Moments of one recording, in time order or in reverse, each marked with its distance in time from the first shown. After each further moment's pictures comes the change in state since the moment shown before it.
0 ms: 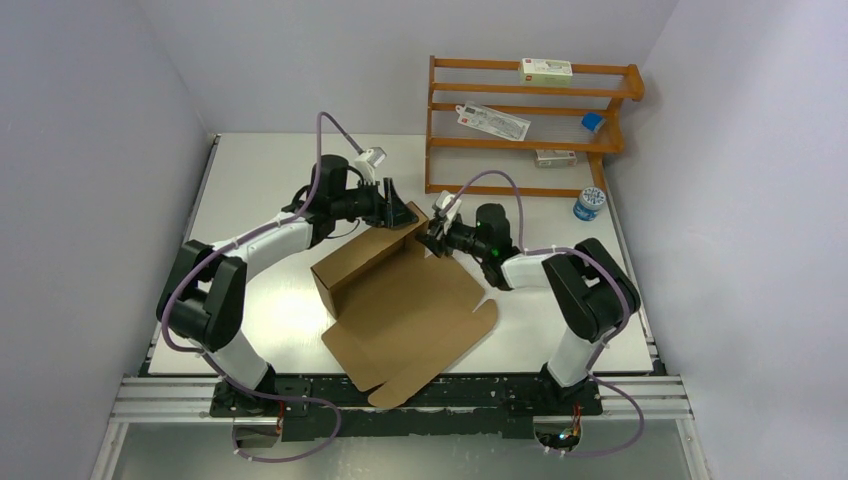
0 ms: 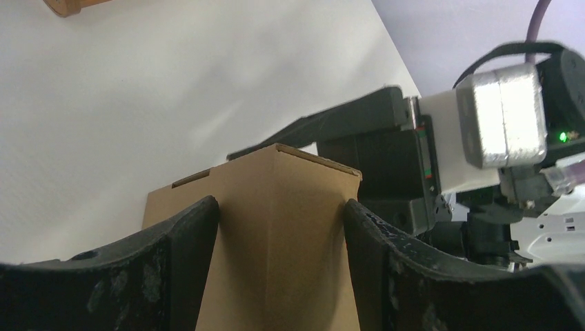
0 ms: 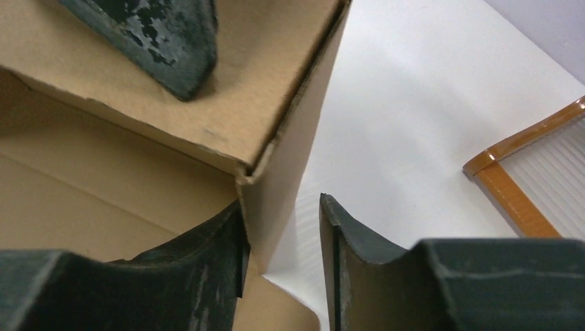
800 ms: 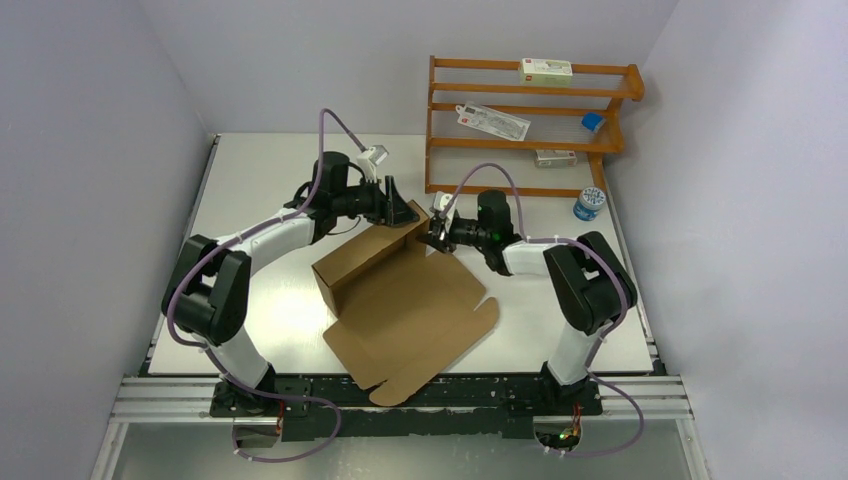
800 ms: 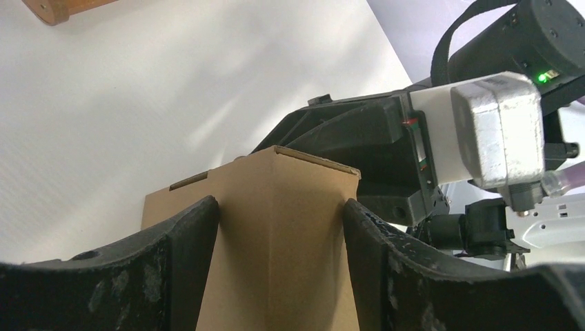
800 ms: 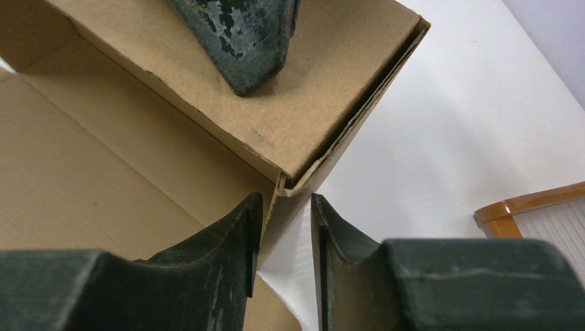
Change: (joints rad) left arm 0.006 0.035 0.037 -0.011 0.046 0.024; right arm -0.088 0.029 0.127 -0.224 -0.300 -0.231
